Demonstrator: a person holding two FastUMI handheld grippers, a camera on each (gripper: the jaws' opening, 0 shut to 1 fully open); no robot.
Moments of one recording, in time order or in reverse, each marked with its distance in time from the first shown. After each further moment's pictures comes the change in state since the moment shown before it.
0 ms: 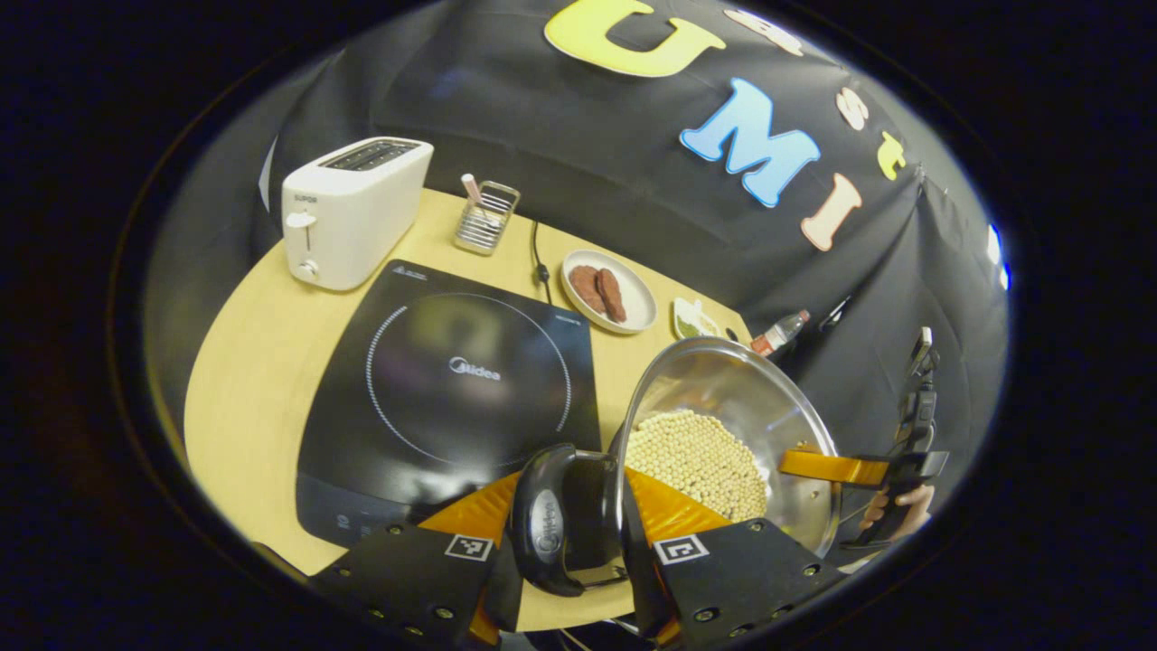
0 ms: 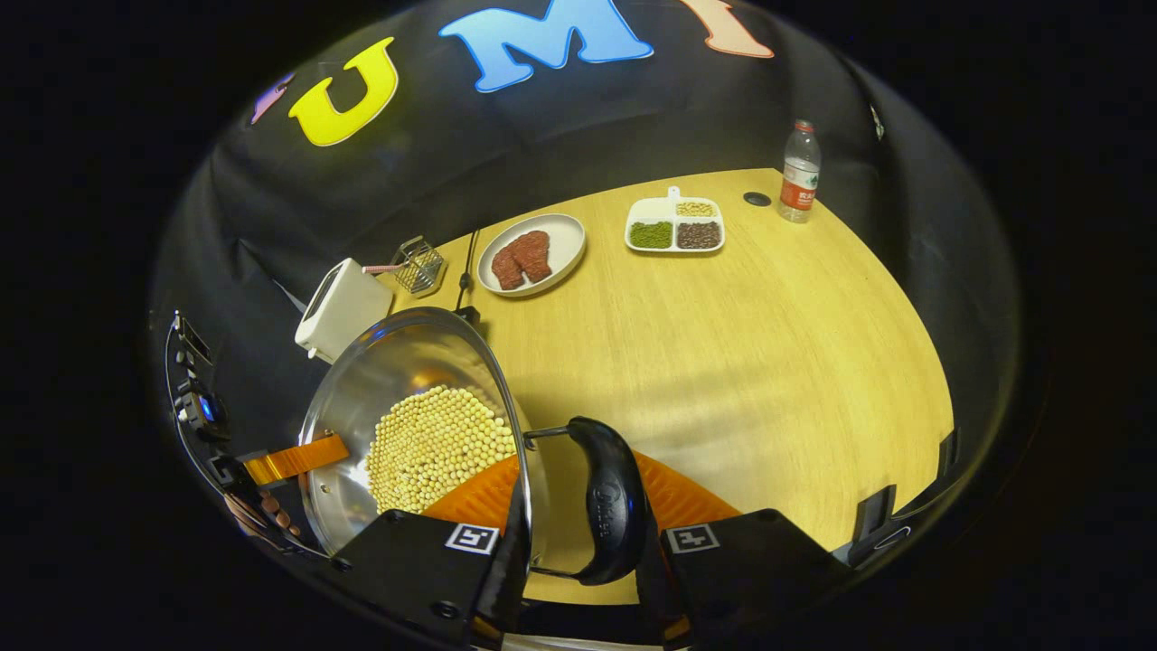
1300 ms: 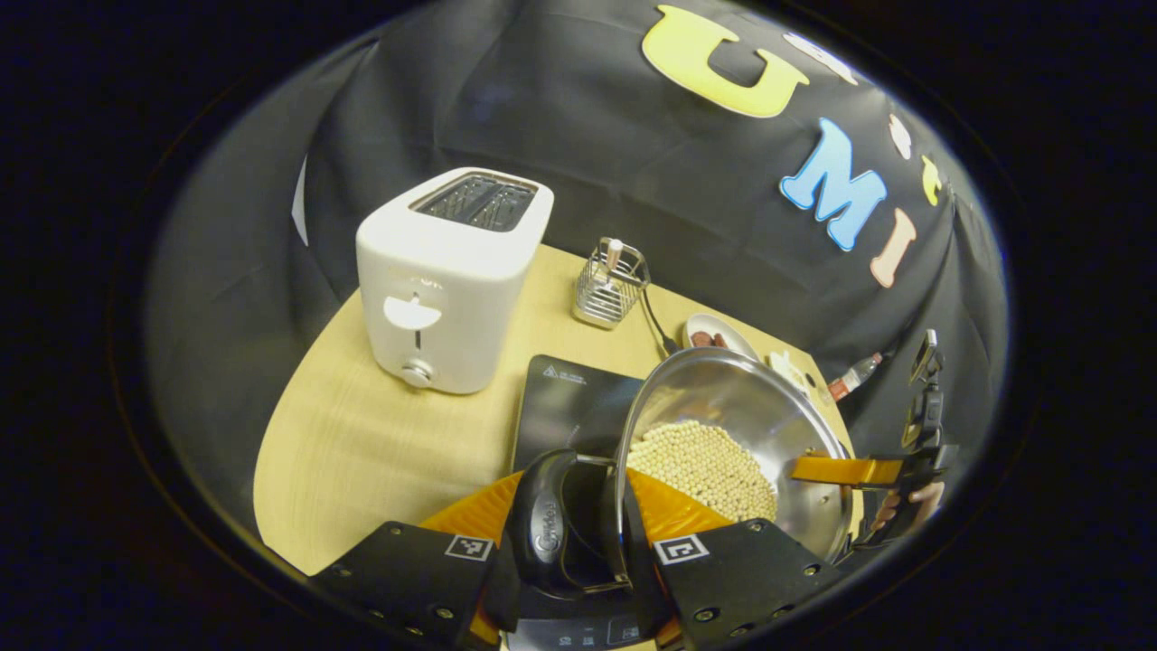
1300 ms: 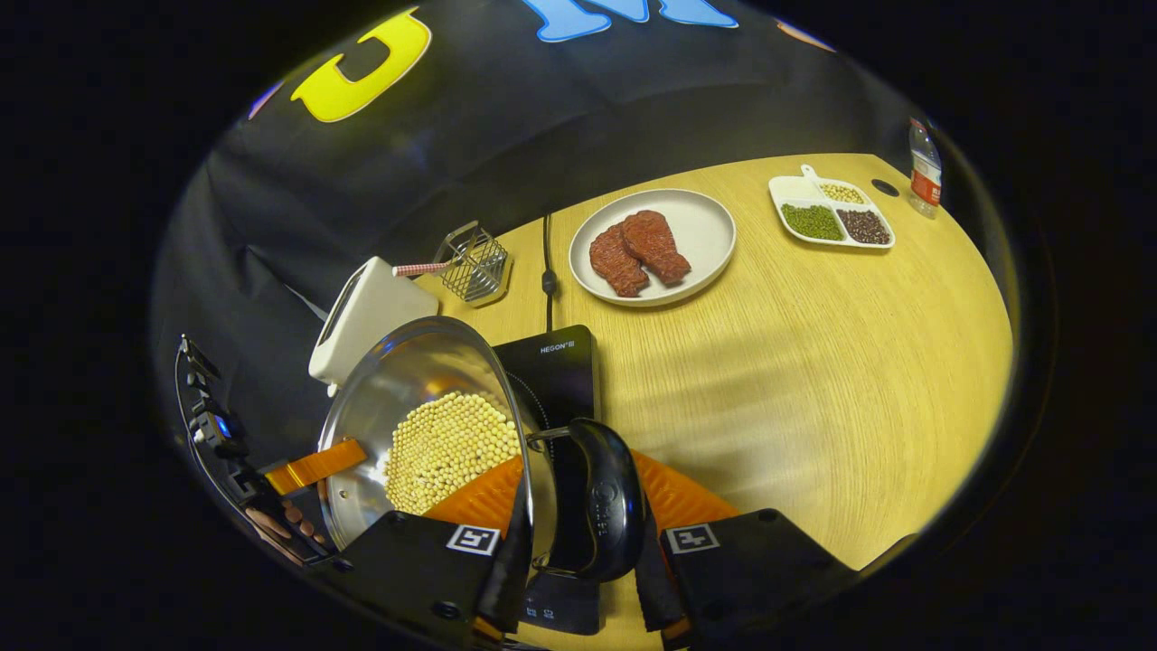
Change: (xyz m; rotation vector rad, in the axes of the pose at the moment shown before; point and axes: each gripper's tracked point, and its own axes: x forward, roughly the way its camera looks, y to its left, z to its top) left arm 0.035 0.172 0.108 0.036 -0.088 0.106; right arm 0.145 0.133 0.038 0.028 0.006 0.137
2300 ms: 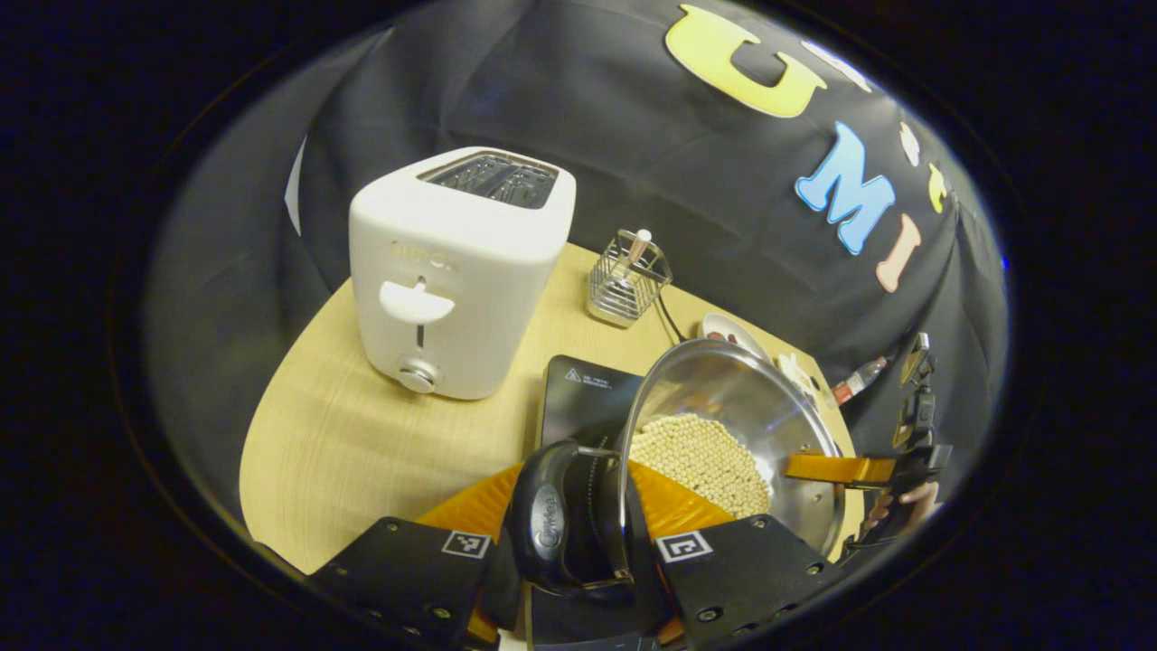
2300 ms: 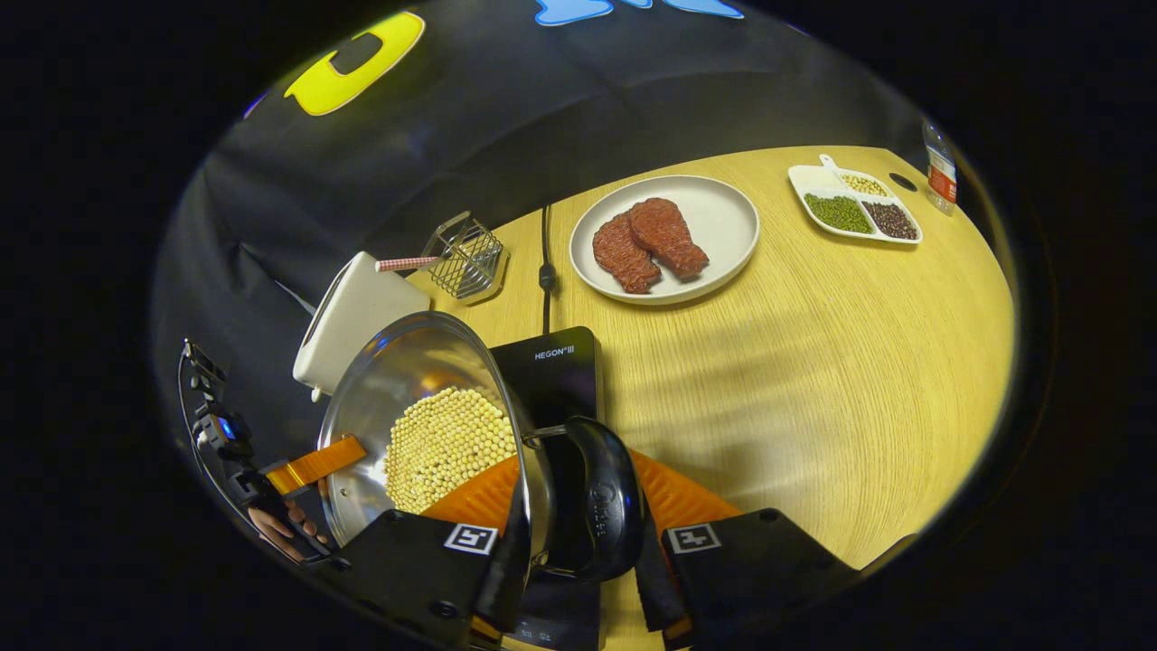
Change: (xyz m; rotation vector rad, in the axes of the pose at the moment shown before) left arm 0.031 0.021 -0.007 -0.029 0.022 -0.032; right arm 0.022 -0.002 0.001 -0.016 0.017 0.005
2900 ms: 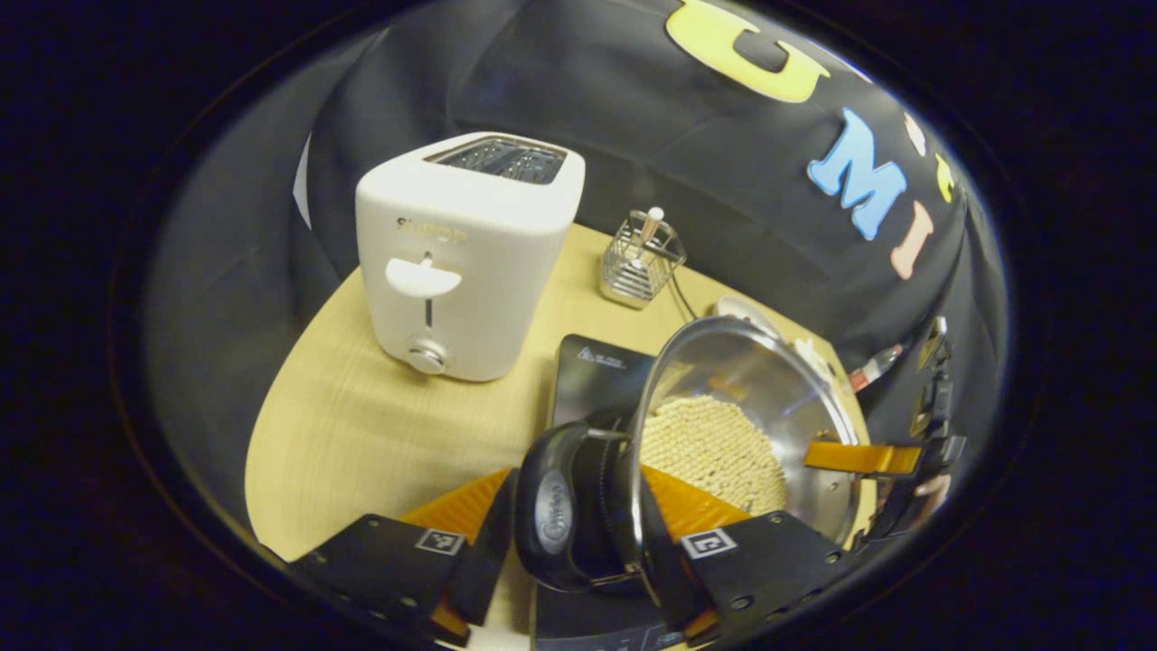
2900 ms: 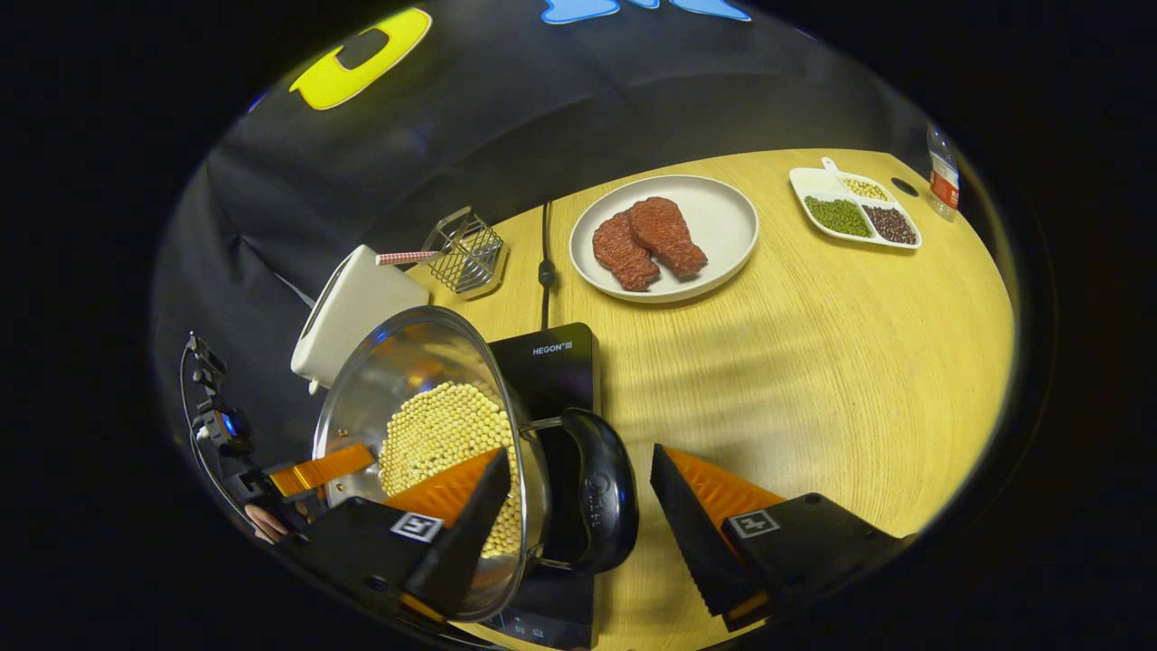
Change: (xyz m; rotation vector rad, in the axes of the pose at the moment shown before) left arm 0.001 0.019 -0.020 0.057 0.066 0.120; right arm -0.007 -0.005 -0.001 -0.037 0.011 -0.008
